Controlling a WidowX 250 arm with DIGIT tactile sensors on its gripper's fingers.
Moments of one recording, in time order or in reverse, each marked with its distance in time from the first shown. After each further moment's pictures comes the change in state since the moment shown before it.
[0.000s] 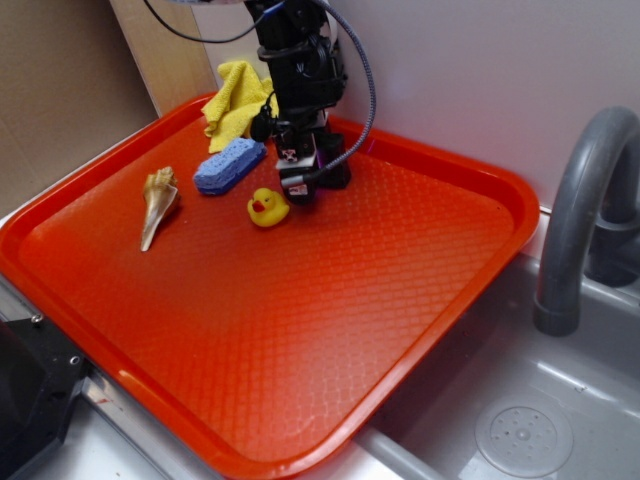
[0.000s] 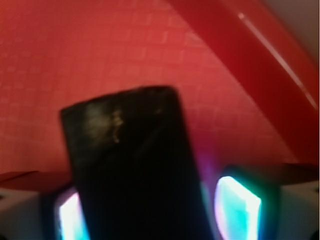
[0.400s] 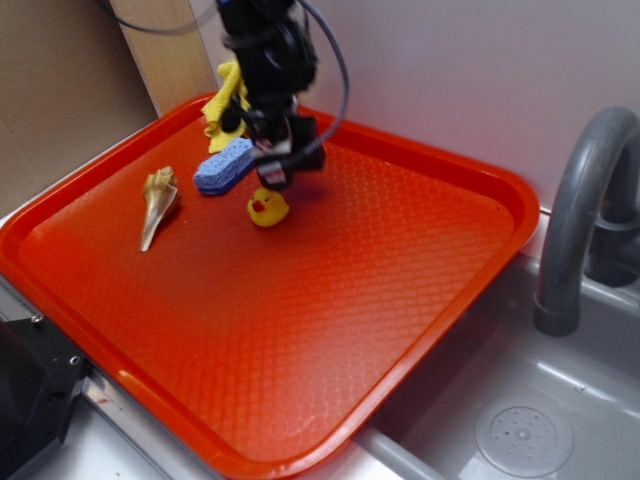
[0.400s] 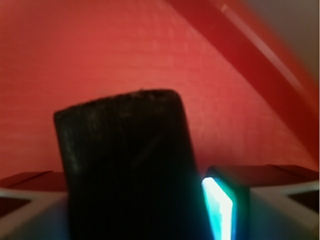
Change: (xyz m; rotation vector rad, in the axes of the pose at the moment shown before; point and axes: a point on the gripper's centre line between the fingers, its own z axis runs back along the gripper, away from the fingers) arm -0.011 -0.028 0.050 0.114 -0.043 0.081
